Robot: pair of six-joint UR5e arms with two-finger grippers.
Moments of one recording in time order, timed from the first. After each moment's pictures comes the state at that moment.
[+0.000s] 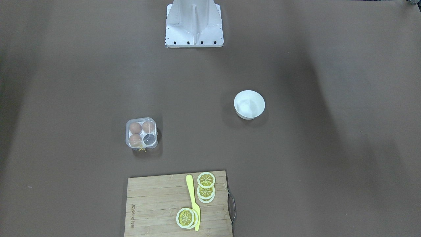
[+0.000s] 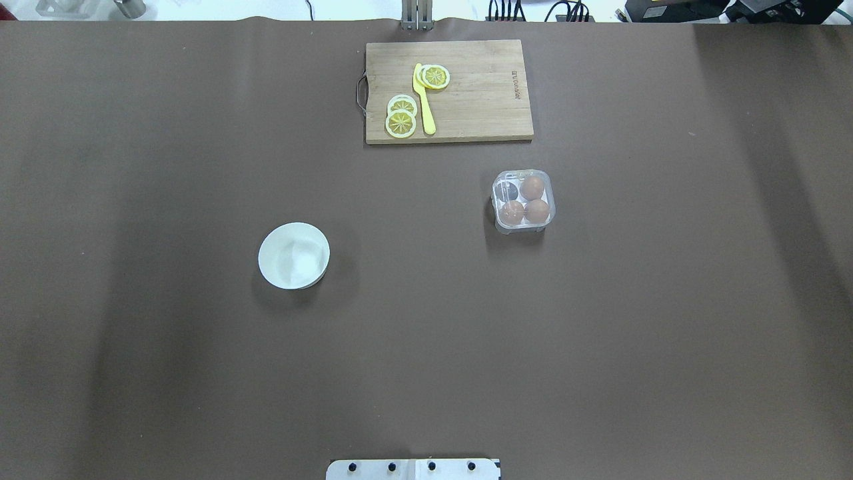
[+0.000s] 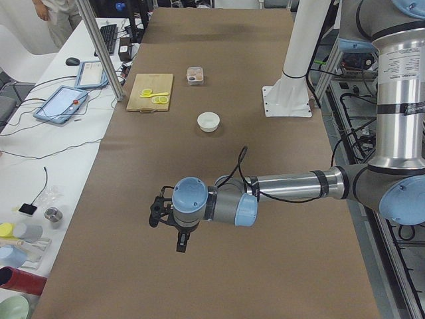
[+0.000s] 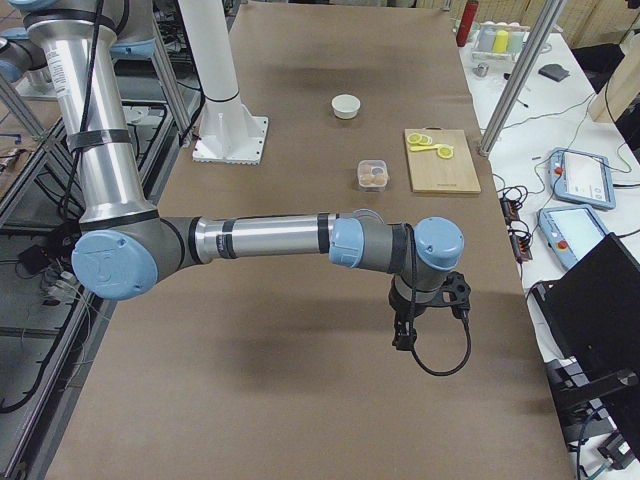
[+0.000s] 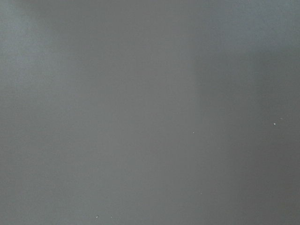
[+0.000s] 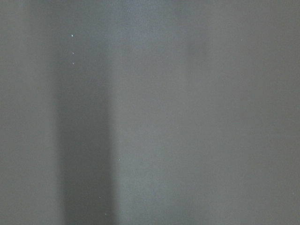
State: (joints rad) left arm -1.64 -1.48 -1.56 -1.83 -2.42 0.03; right arm 1.63 -1.36 1.48 -1.78 2.31 -0.12
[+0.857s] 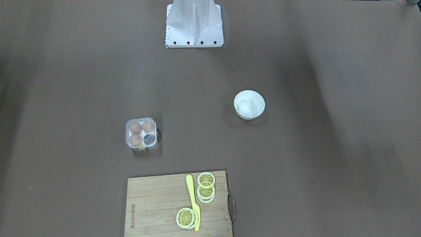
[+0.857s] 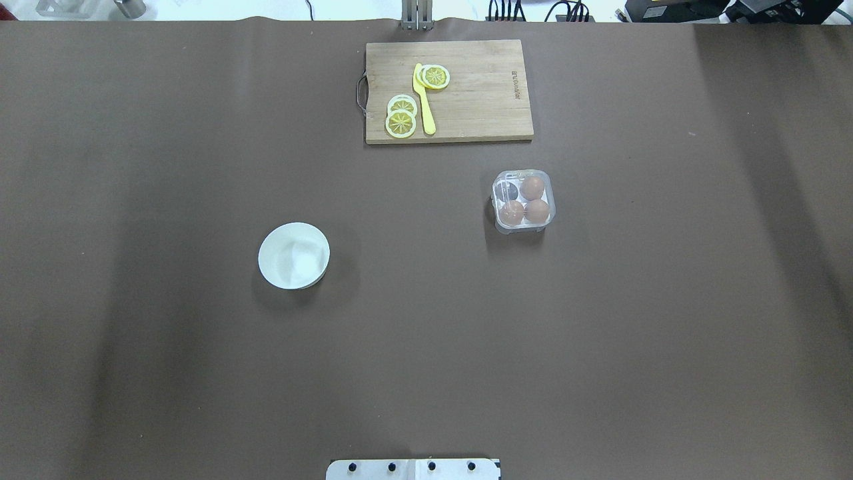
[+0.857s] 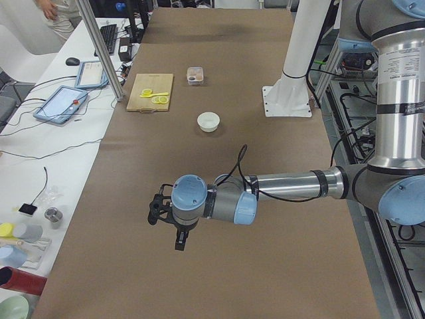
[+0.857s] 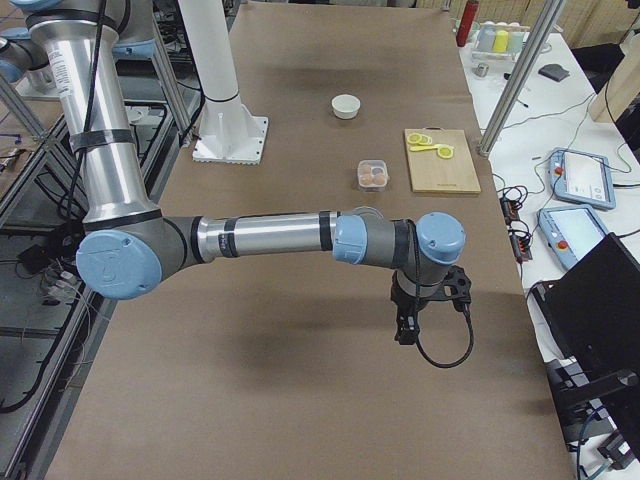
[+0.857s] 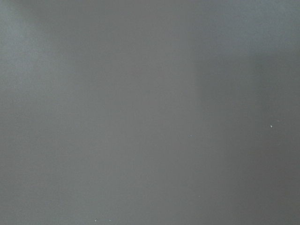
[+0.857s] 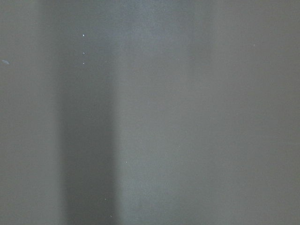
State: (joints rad) left arm -1.64 -1.49 -1.57 -1.83 -2.42 0.03; right arm 1.61 -1.36 1.49 -1.77 2.31 -0.13
